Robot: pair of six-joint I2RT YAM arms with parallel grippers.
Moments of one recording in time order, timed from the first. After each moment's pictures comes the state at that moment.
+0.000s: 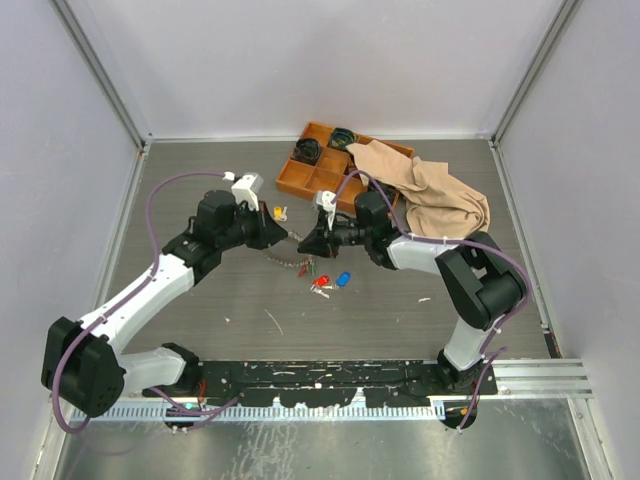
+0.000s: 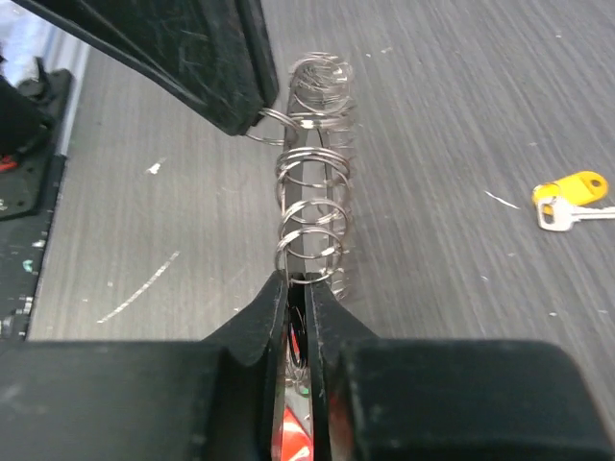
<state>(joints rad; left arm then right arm) -0.49 1.19 0.86 -0.13 0.29 -0.43 0.57 1.74 0.87 0.55 -0.87 -0.09</state>
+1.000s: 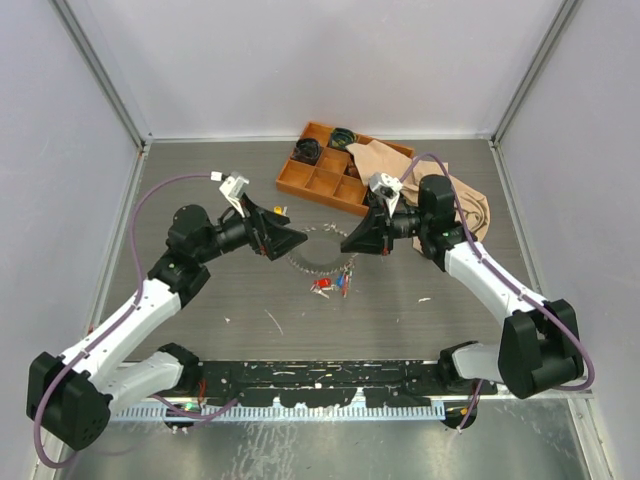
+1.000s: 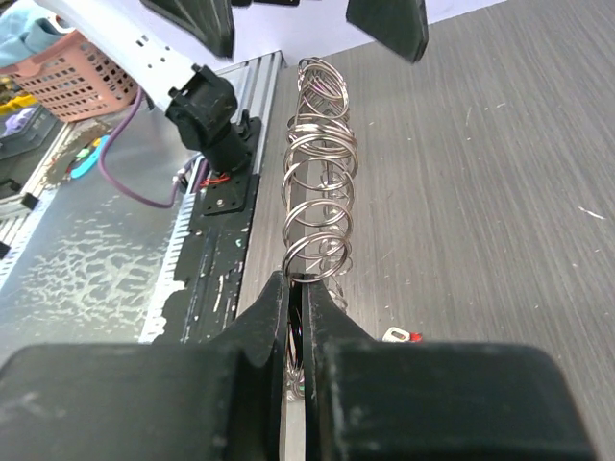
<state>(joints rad) -0.49 1.00 0.72 0.24 0.56 -0.54 0.31 1.30 0.84 0.21 -1.33 0.06</state>
